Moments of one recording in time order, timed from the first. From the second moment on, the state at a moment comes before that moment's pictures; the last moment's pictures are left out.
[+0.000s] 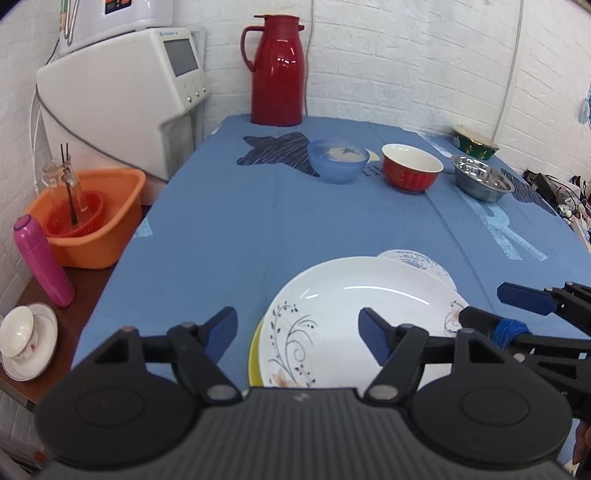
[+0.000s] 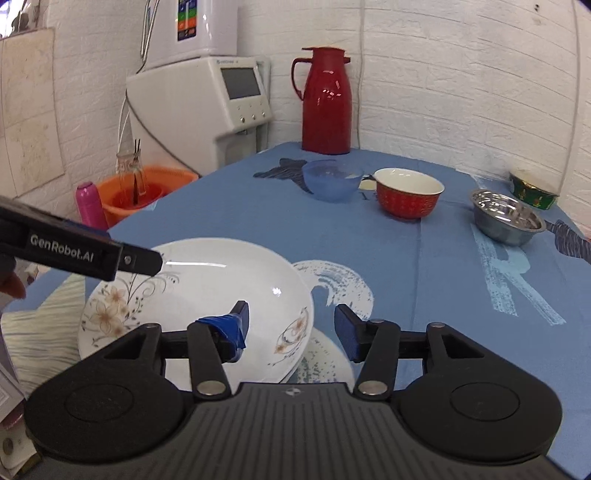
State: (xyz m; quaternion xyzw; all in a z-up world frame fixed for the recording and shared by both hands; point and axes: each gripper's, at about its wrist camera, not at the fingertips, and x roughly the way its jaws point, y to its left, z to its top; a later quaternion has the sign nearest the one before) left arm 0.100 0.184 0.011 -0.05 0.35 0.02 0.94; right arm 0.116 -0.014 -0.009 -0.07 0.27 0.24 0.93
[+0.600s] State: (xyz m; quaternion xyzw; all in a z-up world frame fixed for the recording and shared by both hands) left arm 0.166 0.111 0.023 -0.06 0.38 -0.06 0.92; right arm 0.157 -0.111 -0.011 0.03 0.32 0.18 0.93
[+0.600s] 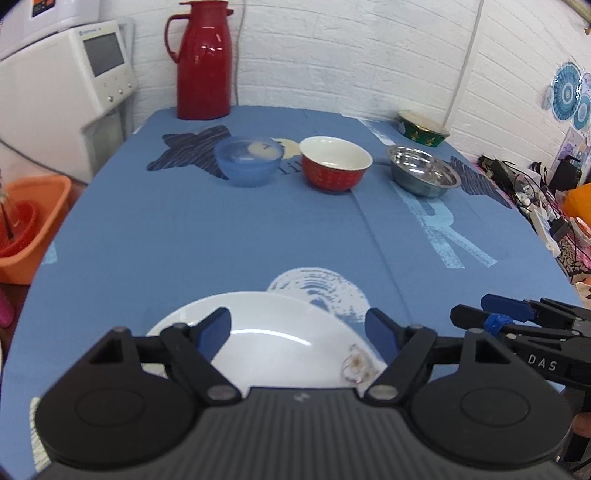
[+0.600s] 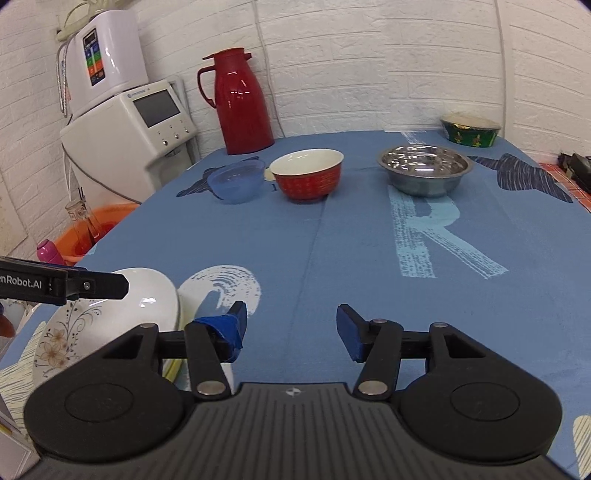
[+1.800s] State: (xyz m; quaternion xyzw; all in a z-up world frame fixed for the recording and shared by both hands) left arm 0.468 -0.059 -0.025 -0.18 0.45 -0.01 0.88; right arm 0.484 -0.217 -0.018 -0.04 0.40 0.12 0.91
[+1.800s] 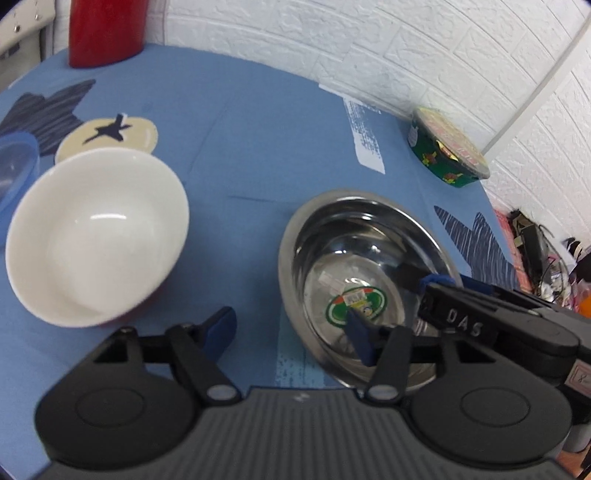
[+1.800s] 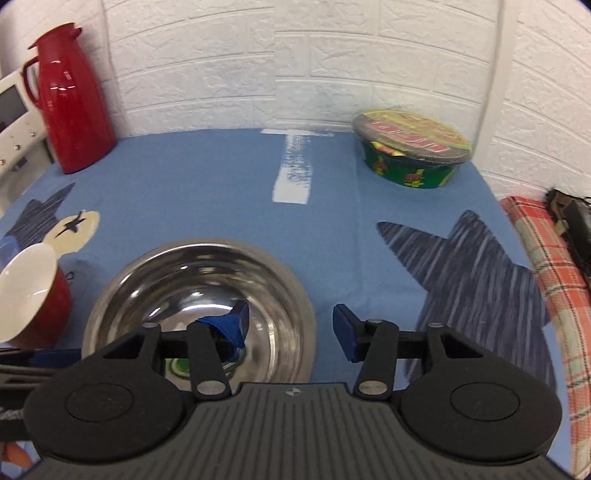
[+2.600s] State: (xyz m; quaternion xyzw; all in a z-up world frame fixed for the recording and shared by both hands) left arm 0.304 -0.031 -0.008 -0.11 0.49 -0.13 0.86; right arm 0.324 -0.214 -0.024 0.01 0.39 0.20 0.90
